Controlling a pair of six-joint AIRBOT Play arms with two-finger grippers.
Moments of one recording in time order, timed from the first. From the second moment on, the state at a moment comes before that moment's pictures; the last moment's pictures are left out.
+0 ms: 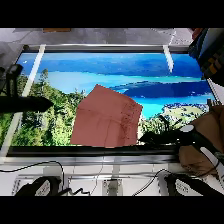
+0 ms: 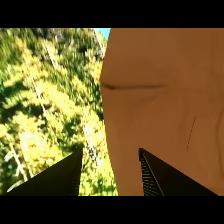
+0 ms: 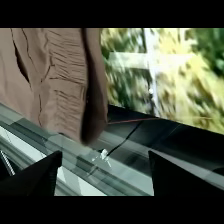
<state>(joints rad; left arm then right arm) 0.23 -0.95 1.05 1.06 -1.19 -1.04 -0.10 -1.19 0.43 -0.64 1.10 1.12</state>
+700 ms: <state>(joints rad) 0.28 -0.96 0.70 1.07 -1.15 -1.04 -0.04 -1.31 0.42 -0.48 1.01 1.12</state>
